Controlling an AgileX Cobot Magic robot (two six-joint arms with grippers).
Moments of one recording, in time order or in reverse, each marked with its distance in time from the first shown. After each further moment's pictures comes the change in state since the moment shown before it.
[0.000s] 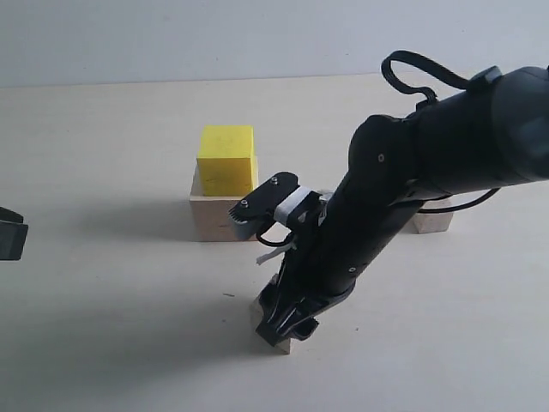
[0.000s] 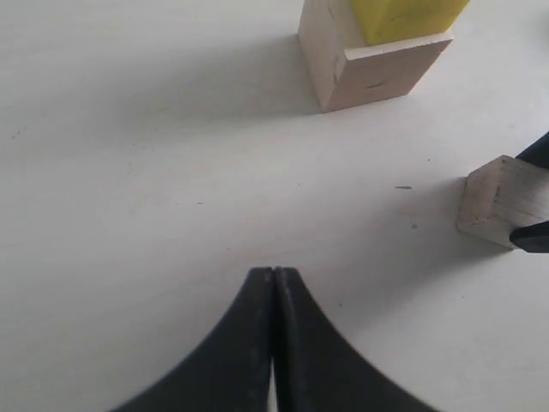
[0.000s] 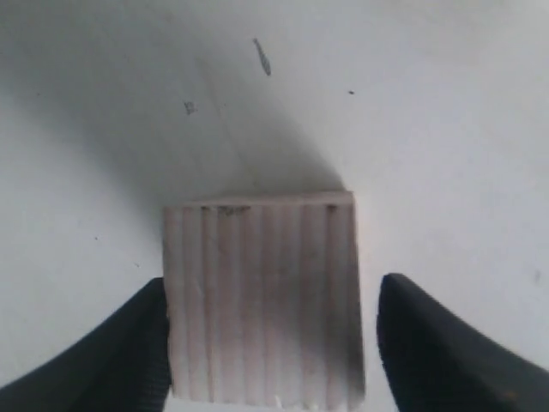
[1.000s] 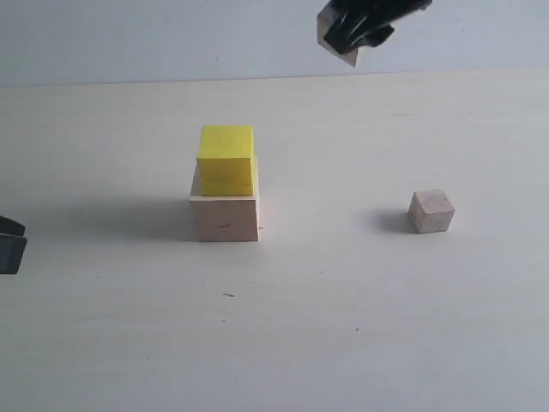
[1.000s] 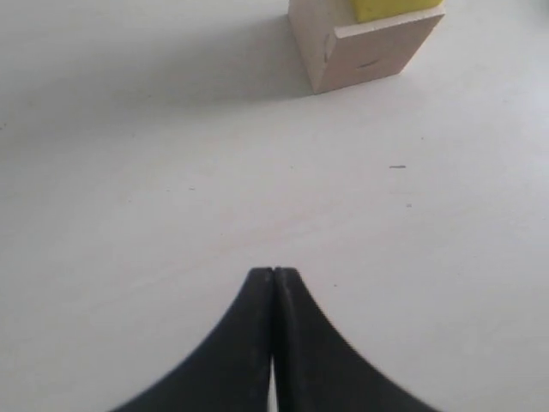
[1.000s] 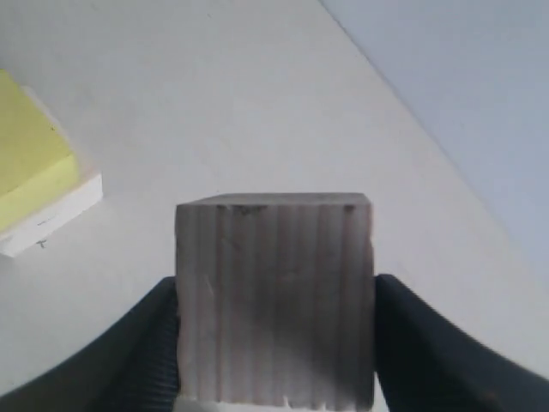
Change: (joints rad) left arm 0.000 0.000 0.000 -0.042 0.020 0.063; right arm -0.237 -0.152 -0.624 -0.542 0.316 0.110
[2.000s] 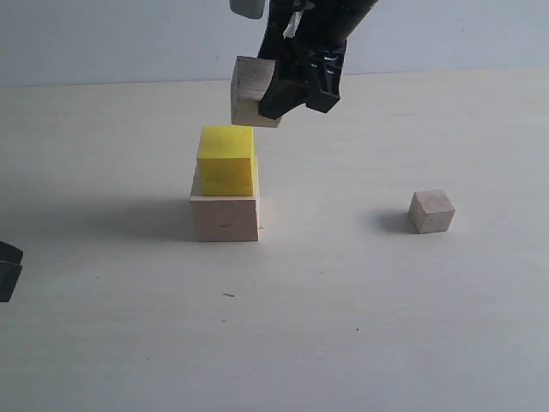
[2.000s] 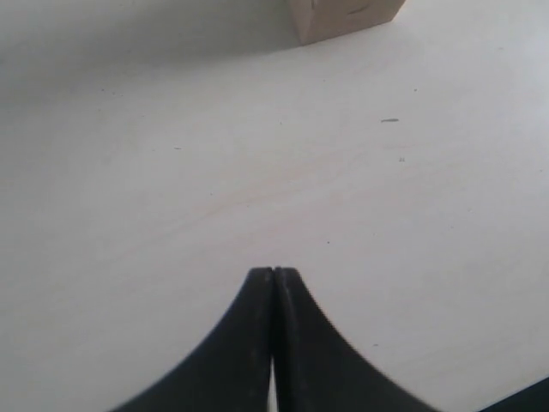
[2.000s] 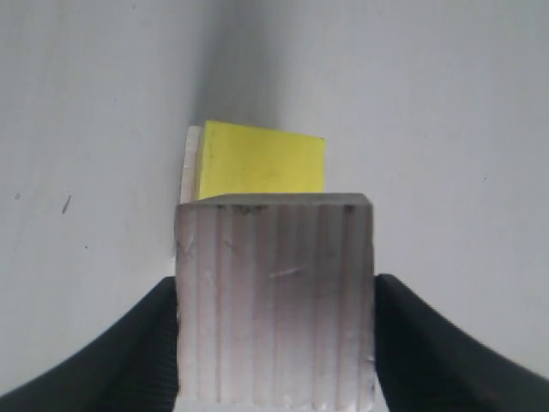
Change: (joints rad) left arm 0.000 0.000 0.000 -0.054 0.065 0.053; right arm -0.013 0.233 -0.165 0.517 0.211 -0.895
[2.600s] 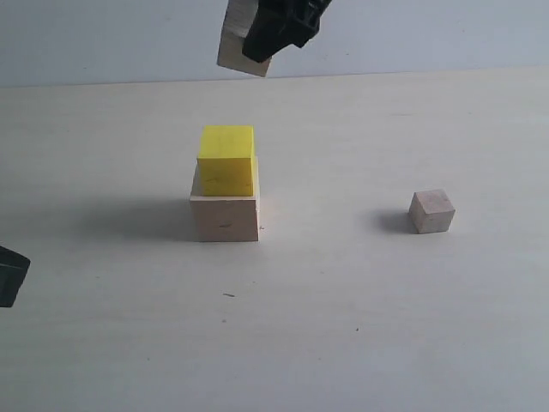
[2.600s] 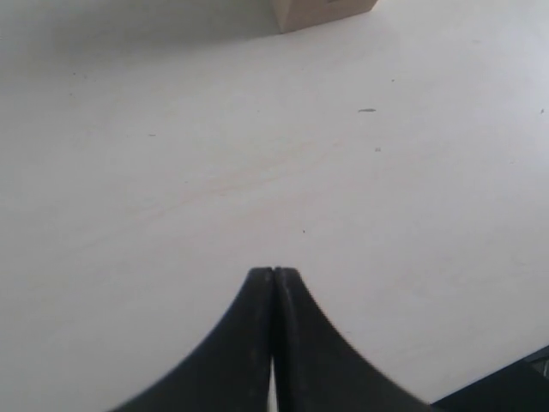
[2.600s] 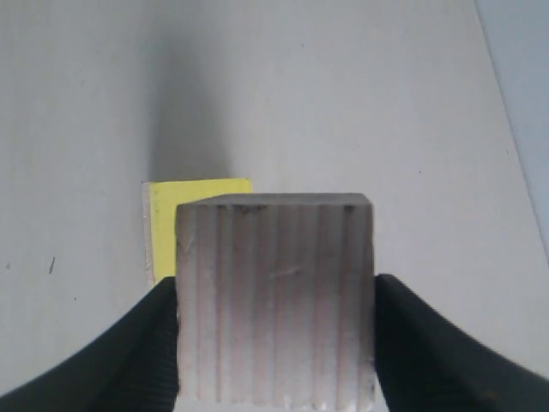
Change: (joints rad) left arm 0.000 0.000 0.000 -0.063 0.008 0.012; right arm 0.002 0.027 -0.226 -0.043 0.101 0.256
